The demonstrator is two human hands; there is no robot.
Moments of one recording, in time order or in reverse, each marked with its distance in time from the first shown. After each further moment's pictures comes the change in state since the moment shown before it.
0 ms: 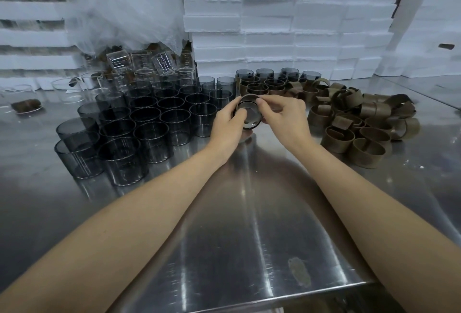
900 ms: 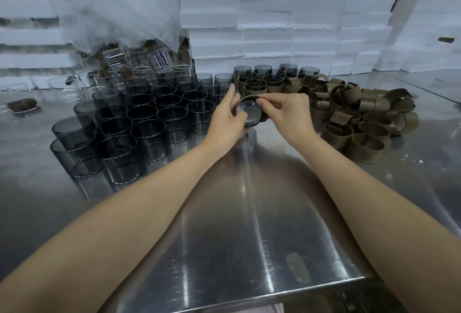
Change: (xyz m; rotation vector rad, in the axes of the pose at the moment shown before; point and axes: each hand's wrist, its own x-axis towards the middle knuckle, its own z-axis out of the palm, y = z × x) left_hand 0.004 -0.003 -0.003 0.025 -0.072 0.018; right_hand 0.001 0.005 -0.011 -0.096 0.012 -0.118
